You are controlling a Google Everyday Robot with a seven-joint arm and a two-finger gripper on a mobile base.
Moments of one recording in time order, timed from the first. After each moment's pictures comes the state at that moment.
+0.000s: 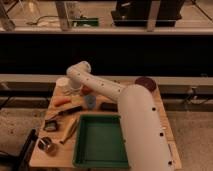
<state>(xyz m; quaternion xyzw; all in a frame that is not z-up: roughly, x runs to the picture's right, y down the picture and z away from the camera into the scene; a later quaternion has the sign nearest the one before) -0.219 0.028 0.926 -0.23 -0.22 -0.12 0.94</state>
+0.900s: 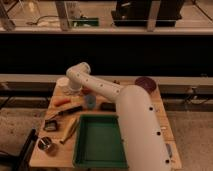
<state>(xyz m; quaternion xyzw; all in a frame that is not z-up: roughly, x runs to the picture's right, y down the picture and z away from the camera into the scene) -0.227 0.042 0.935 -0.25 -0.22 -0.11 0.94</state>
